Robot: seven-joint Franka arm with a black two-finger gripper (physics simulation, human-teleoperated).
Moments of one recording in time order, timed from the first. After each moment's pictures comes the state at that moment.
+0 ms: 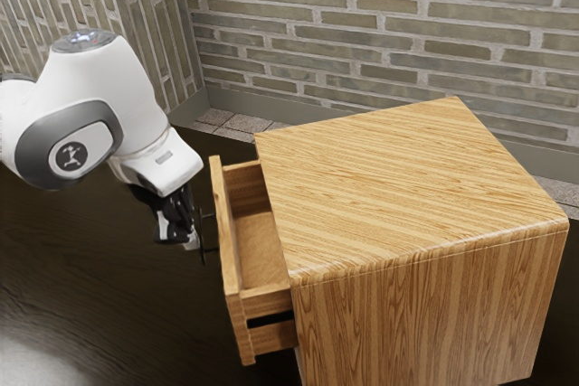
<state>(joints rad) -0.13 -0.54 -0.19 -2.43 -0.13 2.05 0.82</state>
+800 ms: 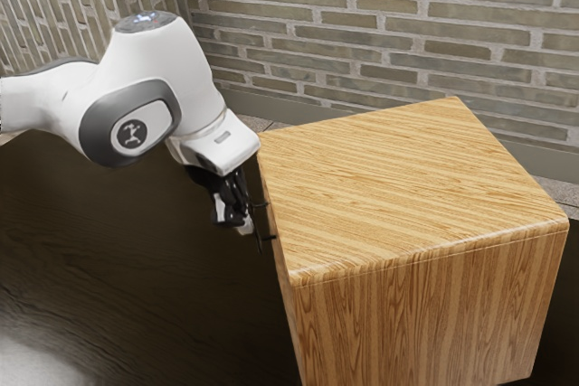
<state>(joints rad) -0.18 -0.33 -0.21 -2.25 -0.14 2.10 0.78</state>
